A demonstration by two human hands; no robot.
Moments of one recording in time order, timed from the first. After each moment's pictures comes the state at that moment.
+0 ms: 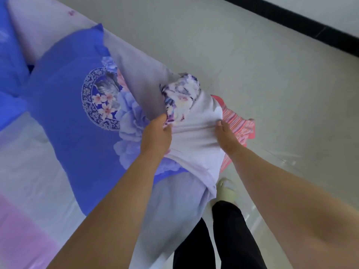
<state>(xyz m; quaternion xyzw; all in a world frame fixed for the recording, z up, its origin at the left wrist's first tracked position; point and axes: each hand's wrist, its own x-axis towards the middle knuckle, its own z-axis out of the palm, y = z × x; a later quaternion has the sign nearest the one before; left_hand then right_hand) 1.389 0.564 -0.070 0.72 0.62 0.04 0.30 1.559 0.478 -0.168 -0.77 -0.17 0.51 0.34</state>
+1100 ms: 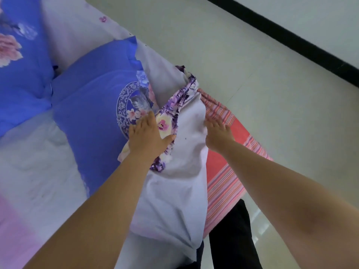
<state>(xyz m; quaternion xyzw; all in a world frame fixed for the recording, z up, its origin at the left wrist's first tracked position) 1.313 0.673 -0.069 0.77 0.60 -0.14 0.14 1.516 0.611 -0.157 -0.76 -0.57 0.32 -0.05</state>
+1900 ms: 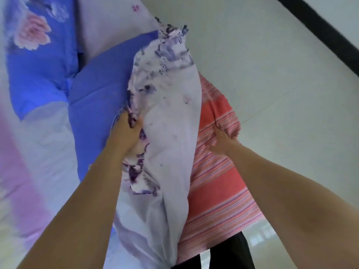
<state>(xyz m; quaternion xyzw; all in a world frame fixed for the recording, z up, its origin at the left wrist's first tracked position) 1.306 0.771 -0.051 0.54 0.80 0.03 0.26 1.572 0.722 -0.201 -0.66 -0.55 0.50 -0.14</state>
